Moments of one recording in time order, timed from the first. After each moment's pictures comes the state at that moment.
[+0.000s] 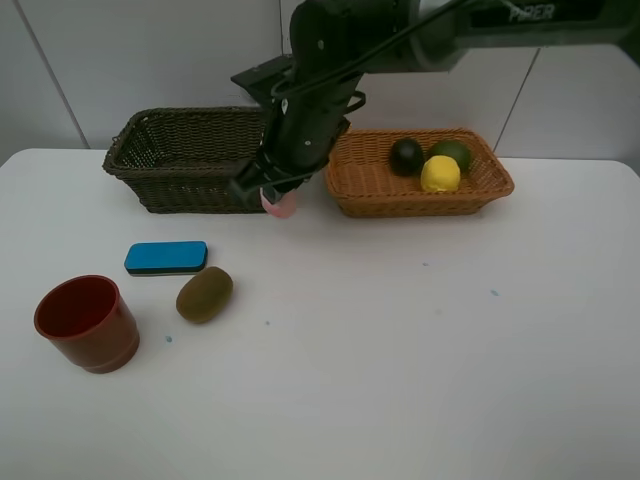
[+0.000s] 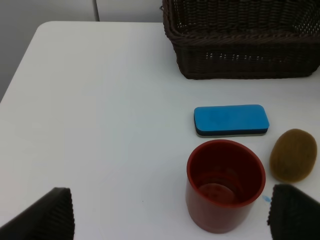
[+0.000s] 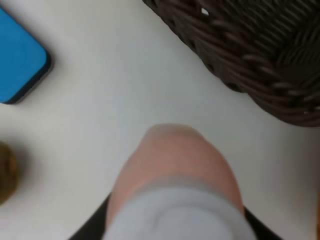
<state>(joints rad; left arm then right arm) 0.01 -0.01 -0.50 0.01 1.07 -0.06 0.72 2.13 -1.74 -0.11 0.82 -0.08</state>
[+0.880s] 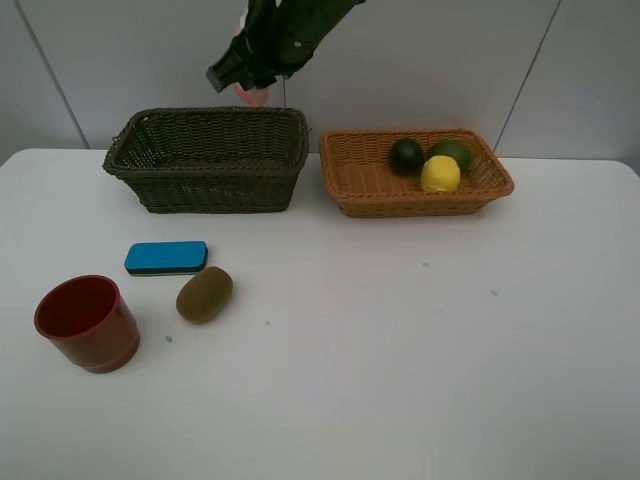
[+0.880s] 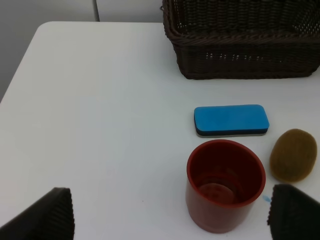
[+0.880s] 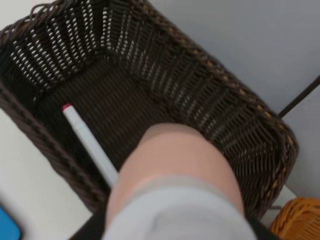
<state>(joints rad) 0.01 -0.01 -0.50 0.01 1.07 -0.06 0.70 2.11 -1.90 -0.21 0.60 -0.08</state>
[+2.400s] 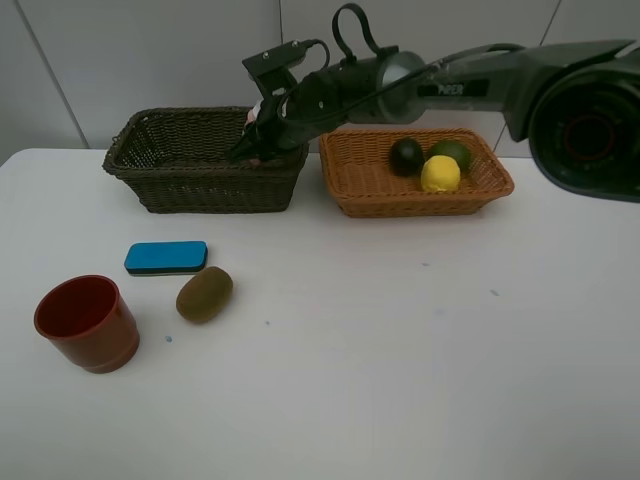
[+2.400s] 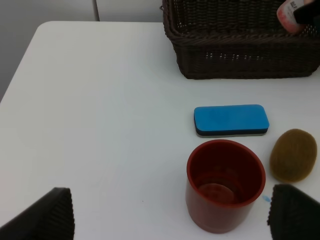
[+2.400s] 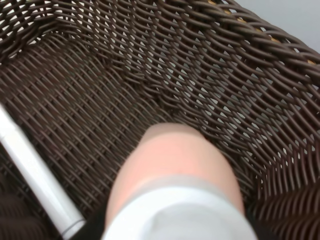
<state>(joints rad) 0.01 -0.01 -0.50 0.01 1.07 -0.06 0.63 2.39 -1.90 -0.14 0.27 -0.08</state>
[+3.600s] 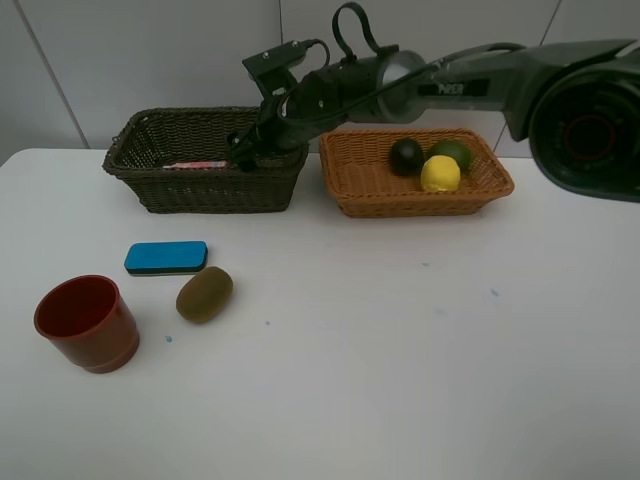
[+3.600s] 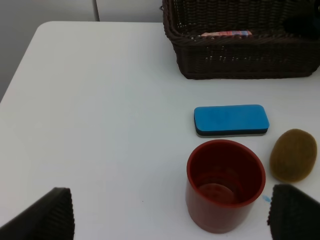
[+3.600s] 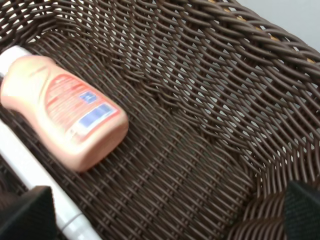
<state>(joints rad) 0.01 -0.01 -0.50 0.01 1.07 -0.06 0.63 2.39 -1.91 -0.14 0.28 -0.08</state>
